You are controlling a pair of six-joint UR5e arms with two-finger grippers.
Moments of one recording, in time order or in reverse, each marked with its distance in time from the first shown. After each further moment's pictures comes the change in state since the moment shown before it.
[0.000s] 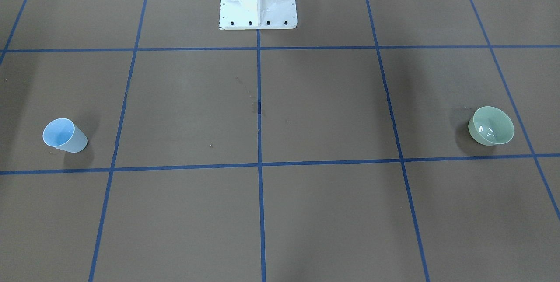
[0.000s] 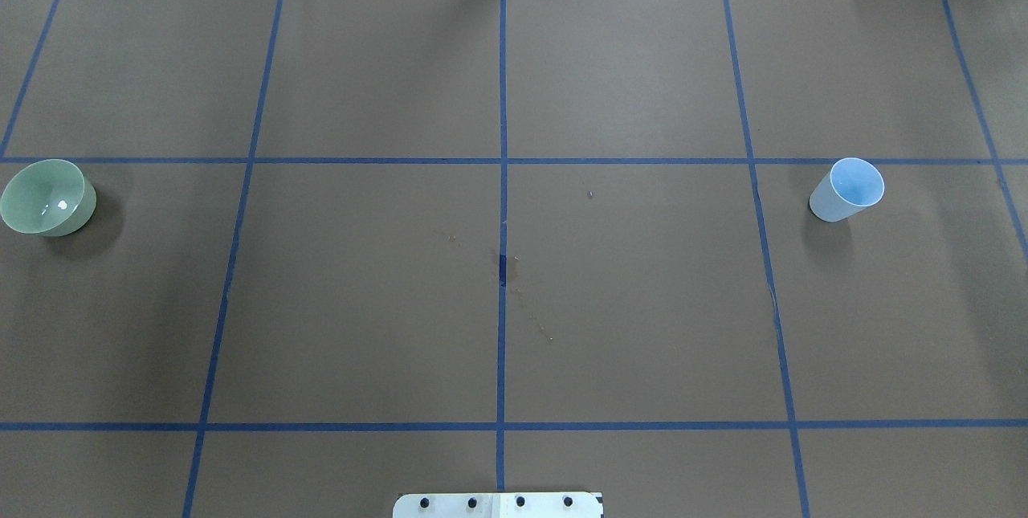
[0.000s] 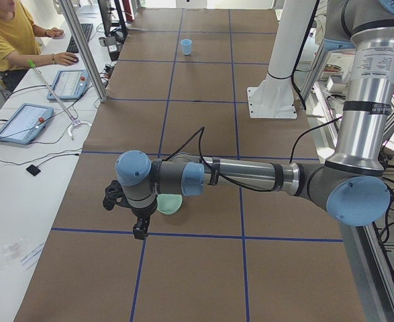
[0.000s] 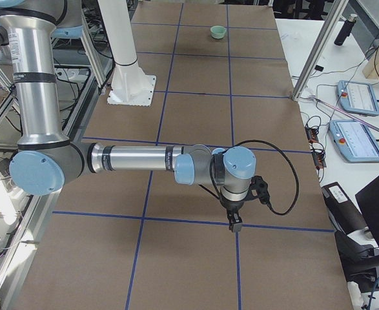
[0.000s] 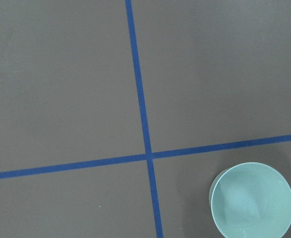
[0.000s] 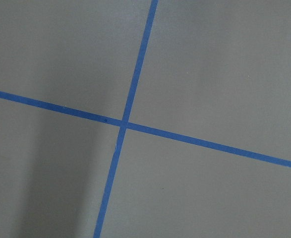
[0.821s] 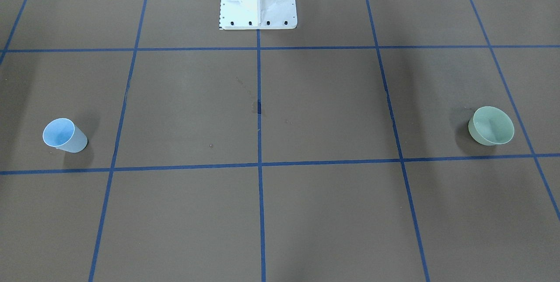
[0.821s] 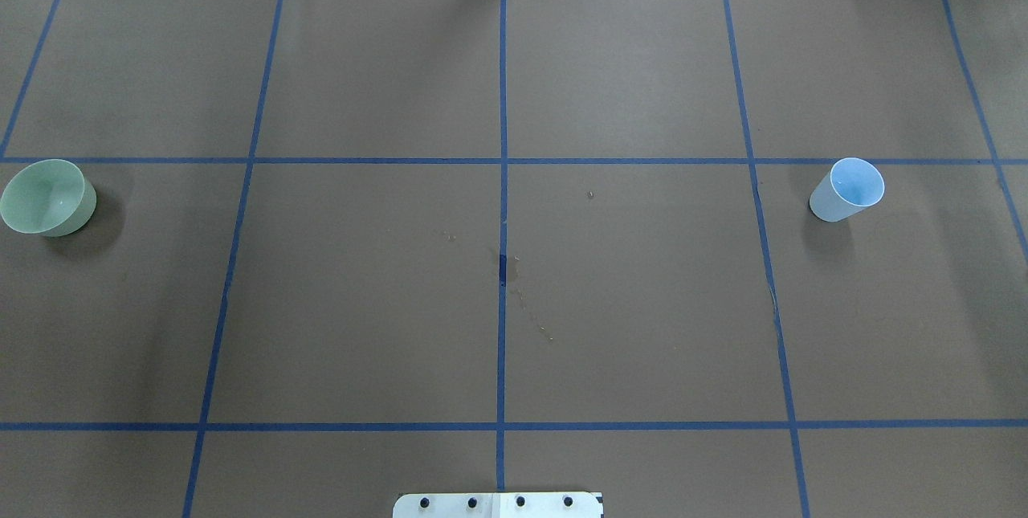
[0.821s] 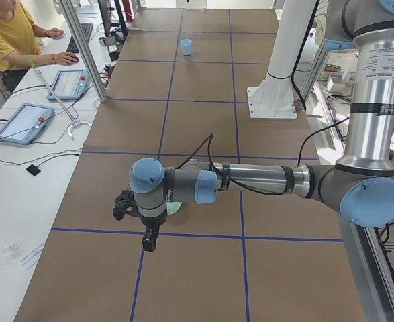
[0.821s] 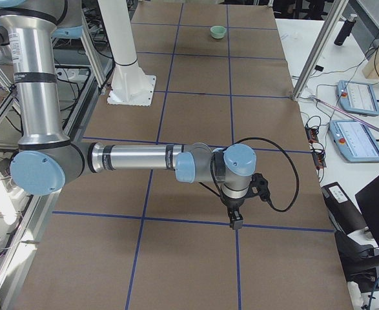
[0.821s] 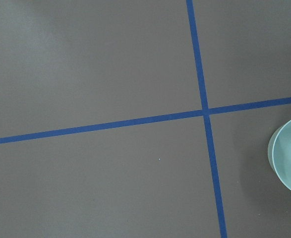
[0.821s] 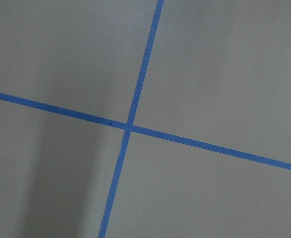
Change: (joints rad) left arm -0.001 0.066 -0.019 -0.056 0.052 0.001; right arm -0.009 0.000 0.009 -0.001 0.002 0.002
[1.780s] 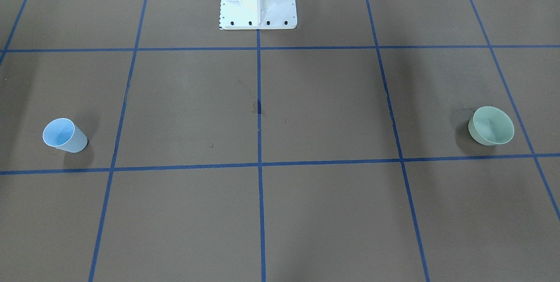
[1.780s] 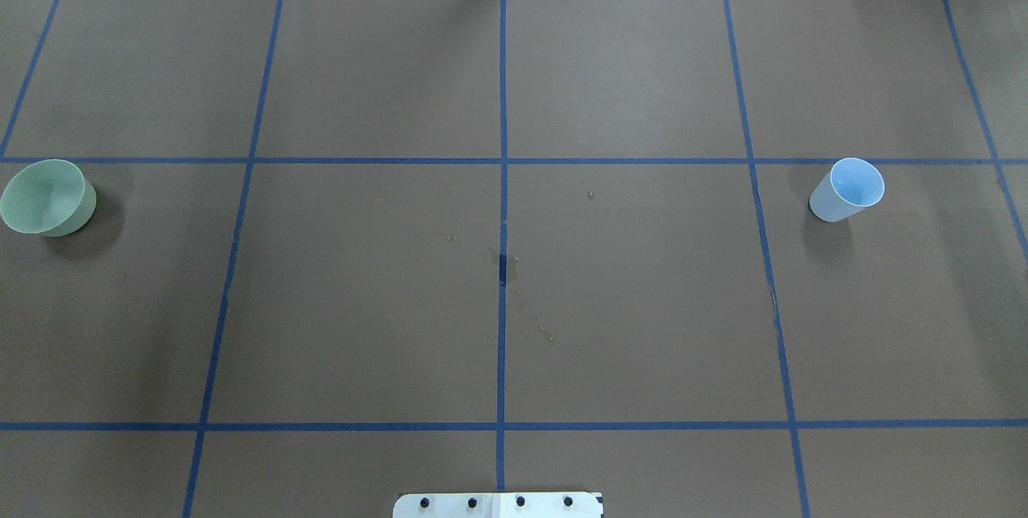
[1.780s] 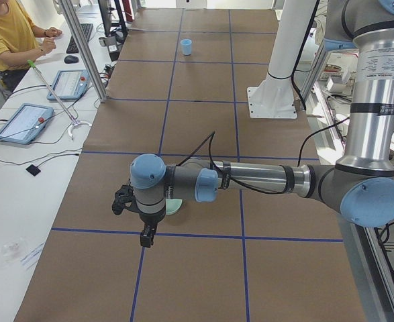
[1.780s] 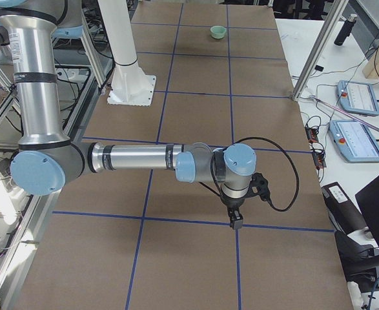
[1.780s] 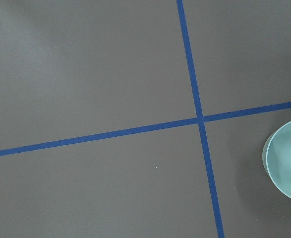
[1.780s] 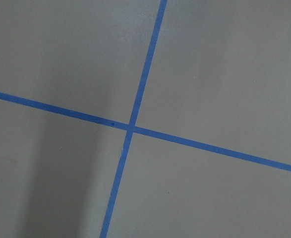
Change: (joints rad) left arm 0.000 -0.001 -0.019 -0.021 -0.008 0.006; right arm -0.001 0.000 0.001 0.001 -0.001 0.001
